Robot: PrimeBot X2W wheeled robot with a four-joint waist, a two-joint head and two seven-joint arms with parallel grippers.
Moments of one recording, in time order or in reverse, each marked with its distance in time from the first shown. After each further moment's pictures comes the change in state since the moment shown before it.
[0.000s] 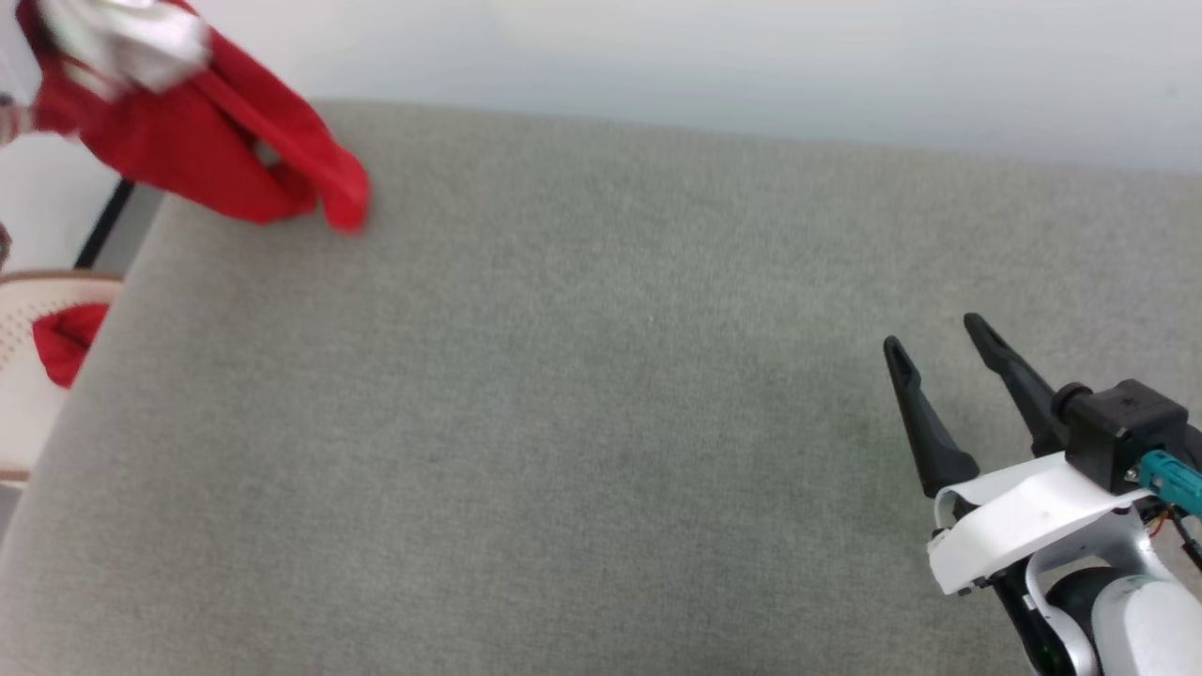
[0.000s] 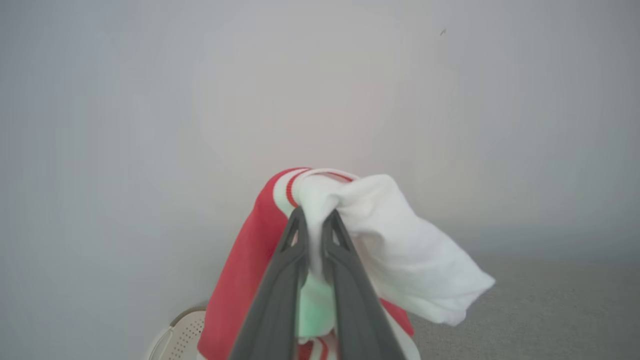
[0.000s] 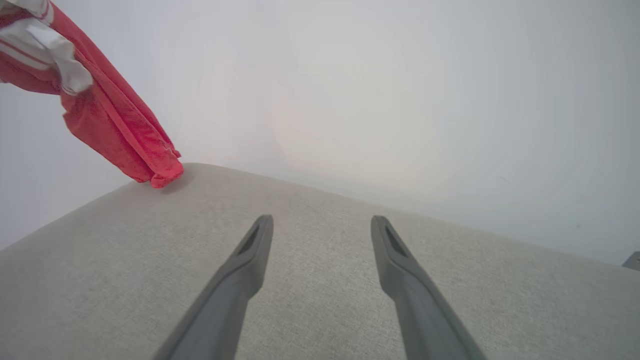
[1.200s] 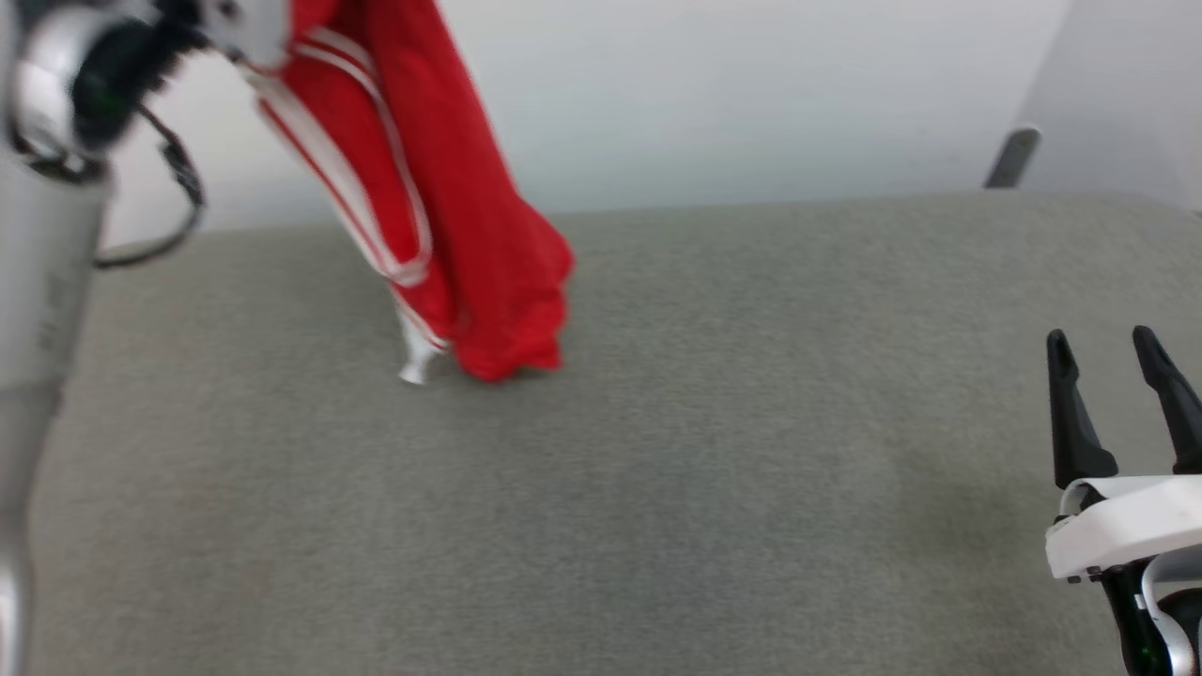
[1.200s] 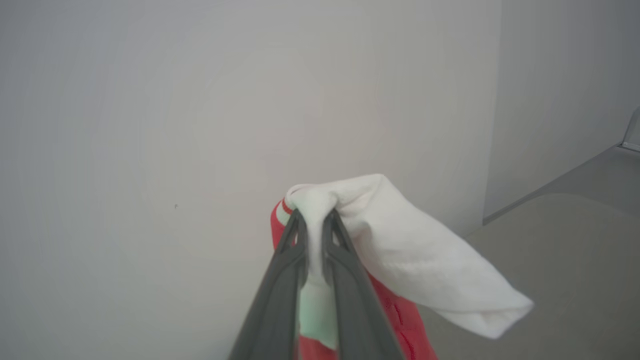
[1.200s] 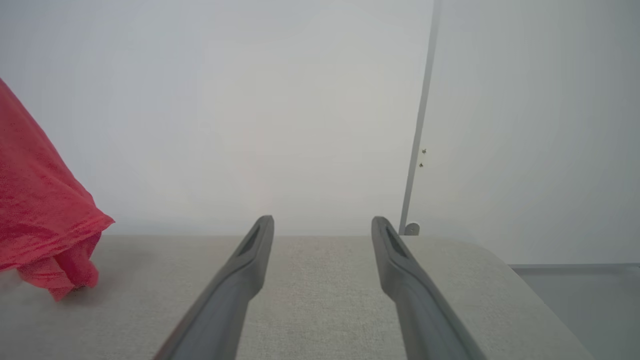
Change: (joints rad) left arm 0.040 -0.042 -0.133 -0.709 -0.076 0.100 0.368; right arm 0.040 0.032 -0.239 0.059 -0.032 0.000 -0.087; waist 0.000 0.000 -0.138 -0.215
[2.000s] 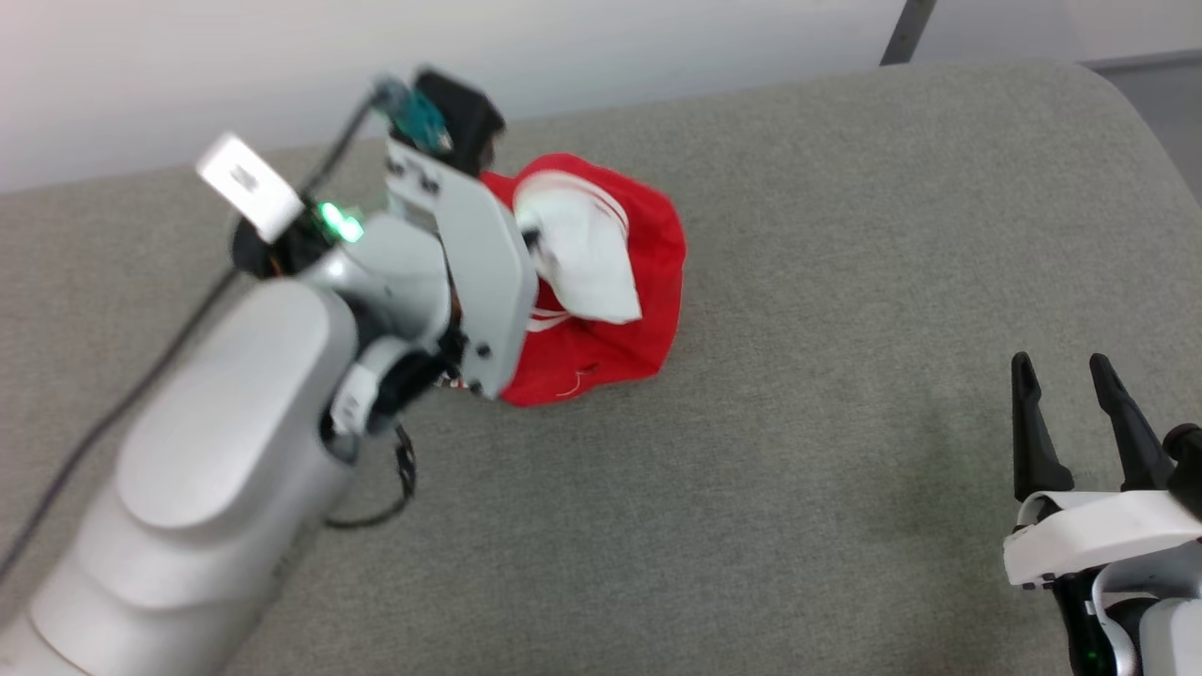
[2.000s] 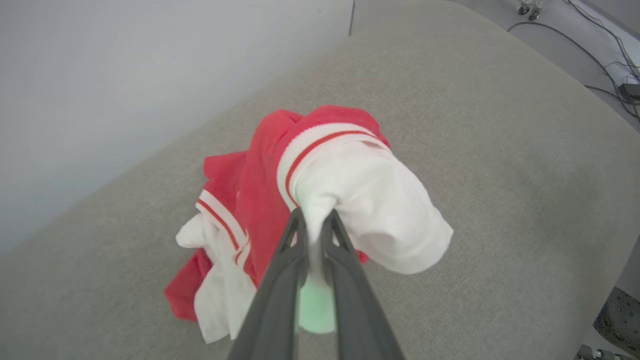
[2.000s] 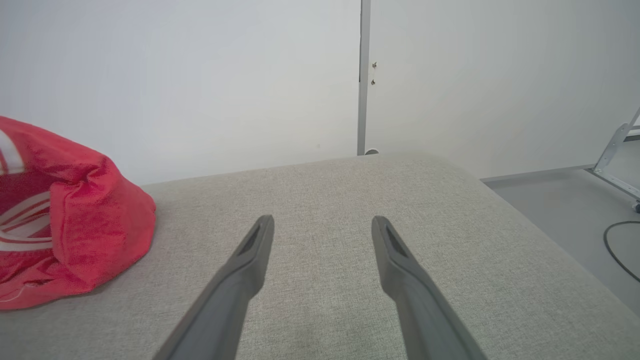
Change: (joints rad) left arm 0.358 -0.098 -0.166 -0.140 -0.063 0.108 0.122; right arm -0.021 0.066 -0.015 0.153 0.004 0.000 -0.108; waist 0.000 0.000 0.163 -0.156
